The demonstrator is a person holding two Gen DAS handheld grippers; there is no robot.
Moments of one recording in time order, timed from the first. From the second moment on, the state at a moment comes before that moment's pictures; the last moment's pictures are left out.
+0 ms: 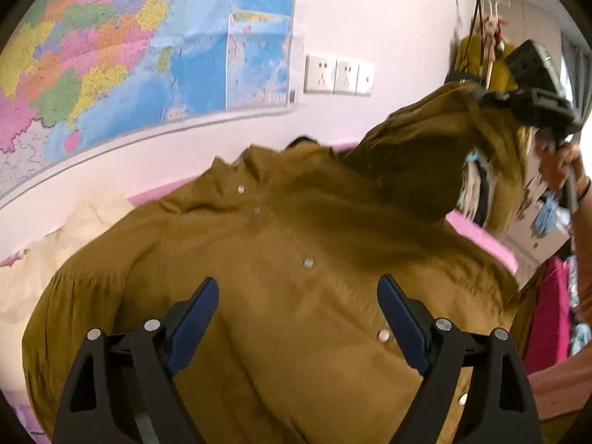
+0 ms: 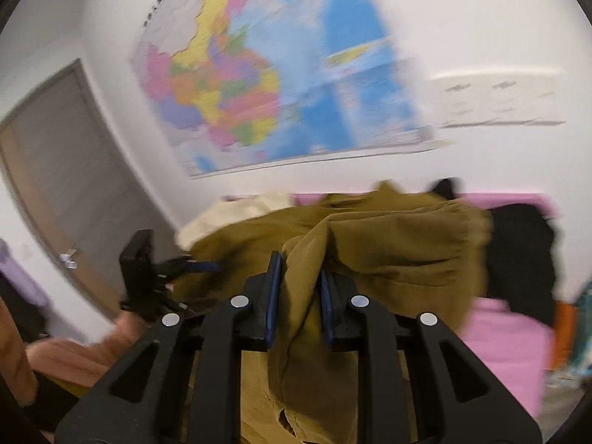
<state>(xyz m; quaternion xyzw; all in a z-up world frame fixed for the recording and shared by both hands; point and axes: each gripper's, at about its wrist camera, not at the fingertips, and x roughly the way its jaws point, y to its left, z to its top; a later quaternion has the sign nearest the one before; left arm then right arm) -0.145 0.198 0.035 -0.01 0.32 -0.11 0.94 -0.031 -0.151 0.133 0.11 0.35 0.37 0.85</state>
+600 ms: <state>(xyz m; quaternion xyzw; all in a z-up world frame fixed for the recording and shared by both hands) -0.099 0.158 -0.034 0.00 0.45 -0.20 0.87 0.039 -0.200 0.021 0.11 0.41 0.18 0.88</state>
